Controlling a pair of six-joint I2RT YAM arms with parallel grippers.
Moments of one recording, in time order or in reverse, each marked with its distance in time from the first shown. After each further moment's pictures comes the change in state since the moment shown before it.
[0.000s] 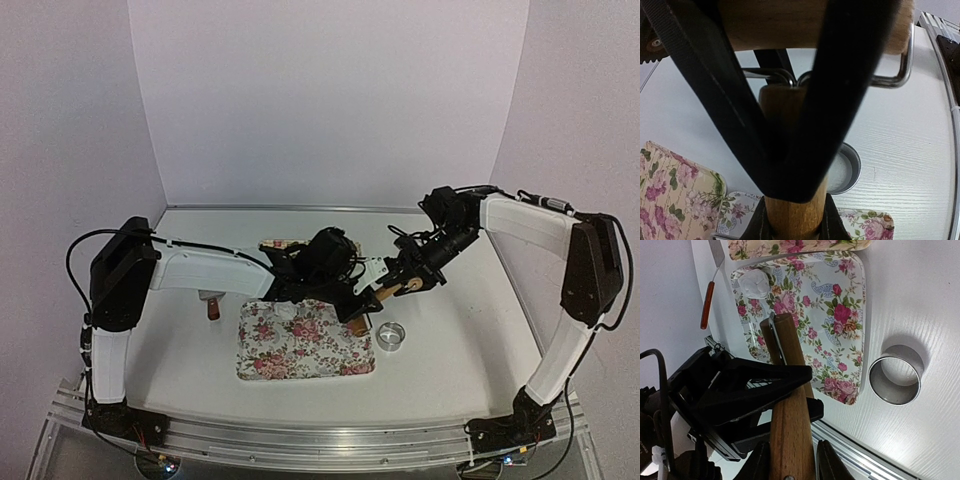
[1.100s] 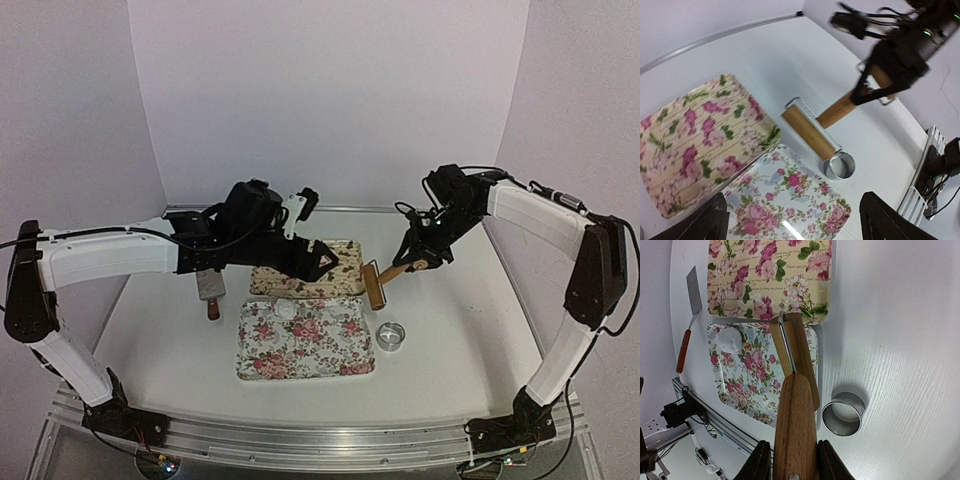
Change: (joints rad) left arm 0.078 -0.462 -0.214 -0.154 -0.180 -0.549; right arm 0.001 -0.024 0.114 0.026 0.306 -0.011
